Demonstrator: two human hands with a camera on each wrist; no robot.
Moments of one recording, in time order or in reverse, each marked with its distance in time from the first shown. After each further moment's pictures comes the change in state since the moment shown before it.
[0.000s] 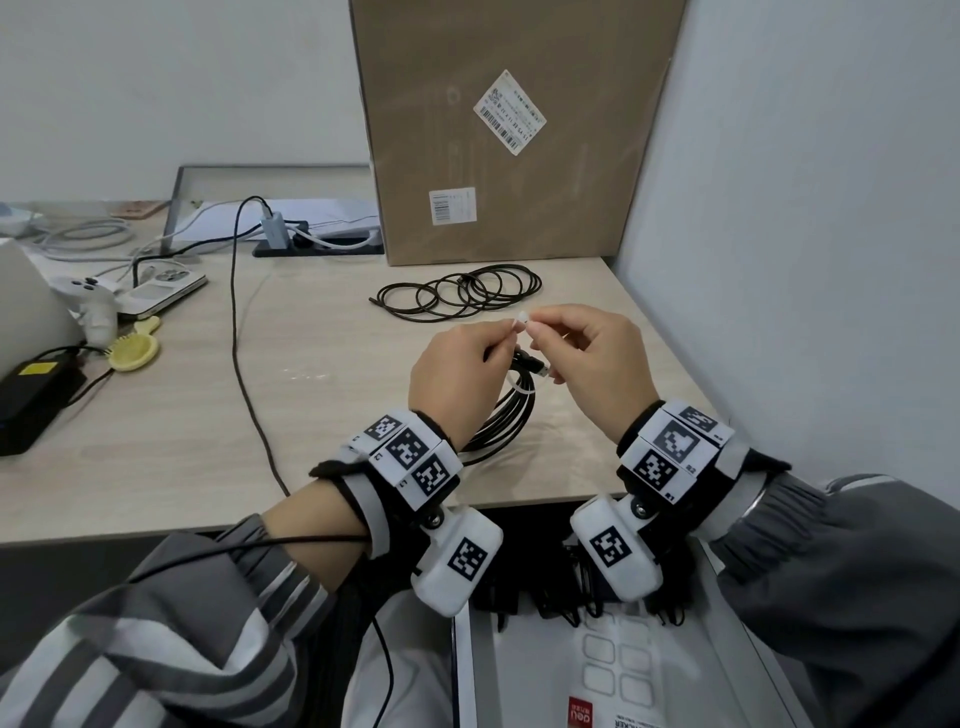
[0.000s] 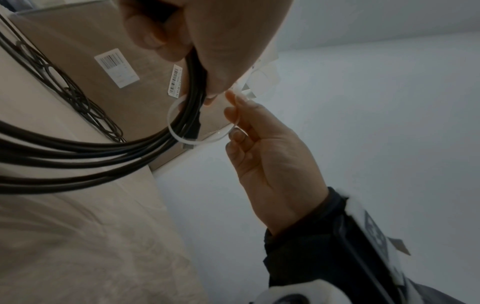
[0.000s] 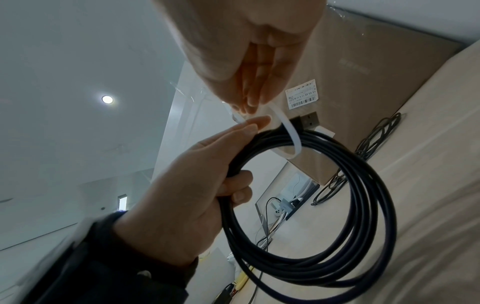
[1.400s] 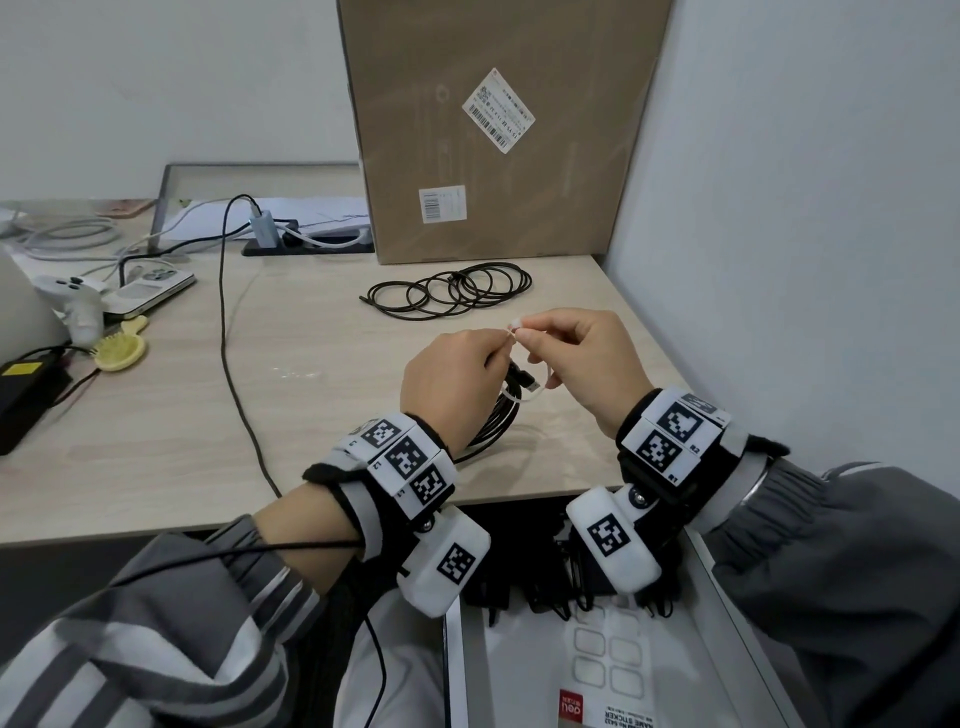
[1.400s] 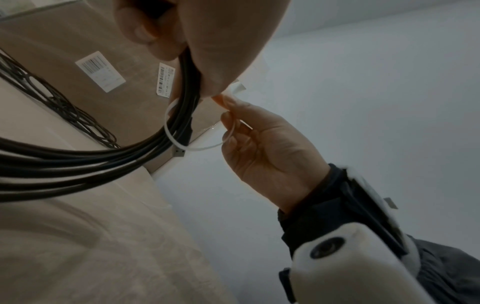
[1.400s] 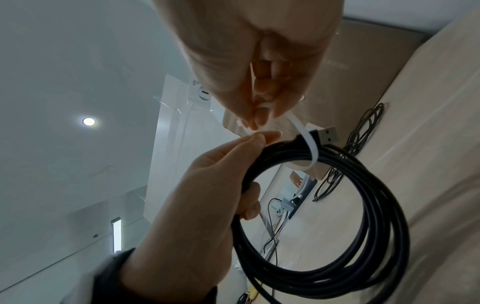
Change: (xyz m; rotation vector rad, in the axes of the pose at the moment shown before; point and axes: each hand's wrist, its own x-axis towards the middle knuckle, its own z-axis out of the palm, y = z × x) left_hand -0.006 0.008 0.000 0.284 -0.085 0.022; right_hand 0.001 0.000 -0.004 0.093 -0.086 0.245
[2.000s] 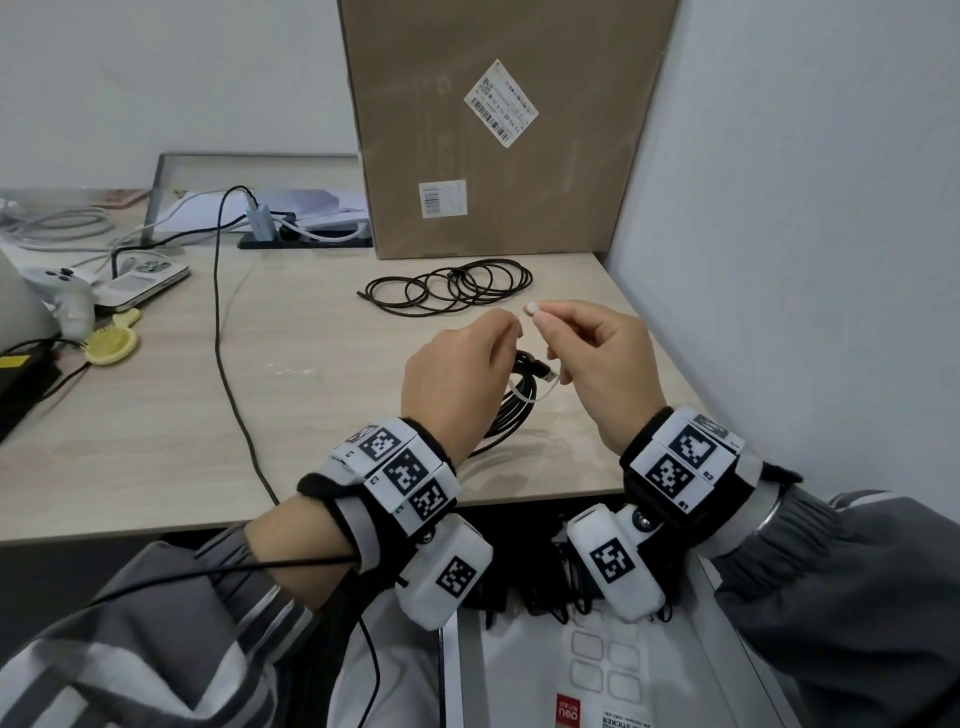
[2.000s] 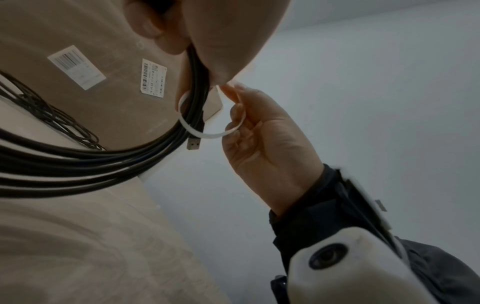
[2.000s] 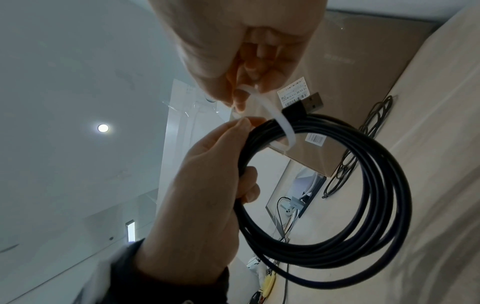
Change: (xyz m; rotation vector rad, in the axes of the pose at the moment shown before) left_hand -0.006 0.009 -0.004 -0.035 0.078 0.020; right_hand -0.013 -0.006 -0.002 0.112 0.122 -0.099
